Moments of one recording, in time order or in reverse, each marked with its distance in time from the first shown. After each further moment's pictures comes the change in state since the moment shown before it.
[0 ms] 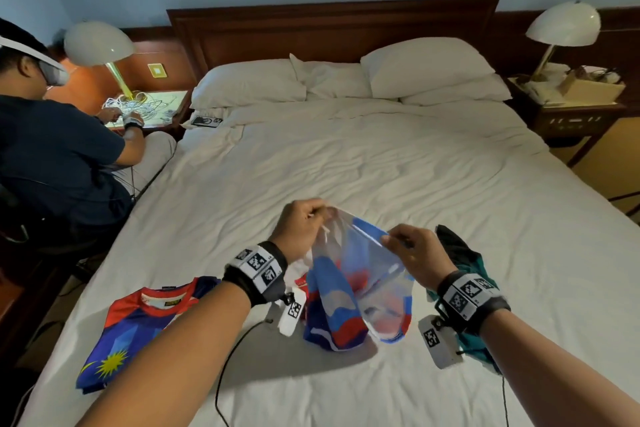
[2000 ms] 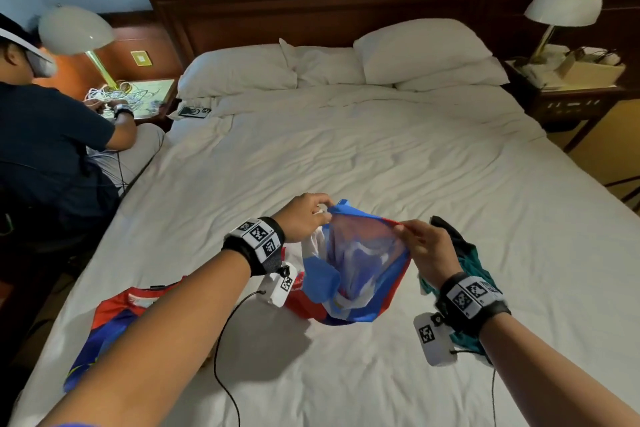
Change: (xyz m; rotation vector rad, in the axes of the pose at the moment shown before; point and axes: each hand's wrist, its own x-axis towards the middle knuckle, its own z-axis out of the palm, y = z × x) left_hand 0.056 -0.018 0.016 0.170 -0.362 -0.162; right_hand 0.006 0.038 -0.013 0.071 0.208 0.107
